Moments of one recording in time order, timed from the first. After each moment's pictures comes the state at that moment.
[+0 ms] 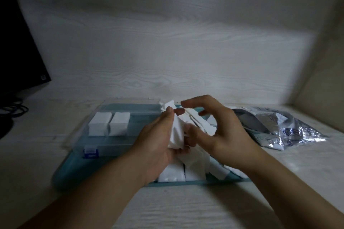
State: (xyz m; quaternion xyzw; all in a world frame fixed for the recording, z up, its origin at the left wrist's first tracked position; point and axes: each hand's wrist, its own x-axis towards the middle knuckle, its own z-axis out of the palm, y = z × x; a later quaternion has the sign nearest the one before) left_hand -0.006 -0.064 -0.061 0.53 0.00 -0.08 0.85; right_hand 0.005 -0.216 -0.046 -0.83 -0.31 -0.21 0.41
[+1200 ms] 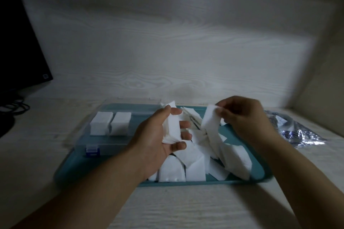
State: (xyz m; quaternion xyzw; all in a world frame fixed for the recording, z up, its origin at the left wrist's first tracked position) left_hand -0.004 -0.056 -0.054 0.49 0.02 -0.08 0.87; right_hand 0.049 -0.261 -0.044 -0.83 -0.10 -0.20 0.51
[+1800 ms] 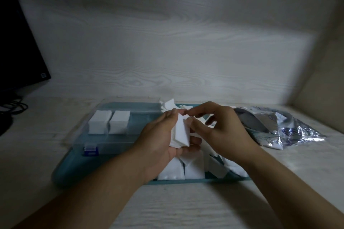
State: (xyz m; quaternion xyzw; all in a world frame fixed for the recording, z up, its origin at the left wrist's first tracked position) left_hand -0.006 -0.064 -0.062 0.50 -0.02 -0.11 0.86; right_hand 0.015 -0.218 -0.050 -0.86 -0.20 -0.17 0.44
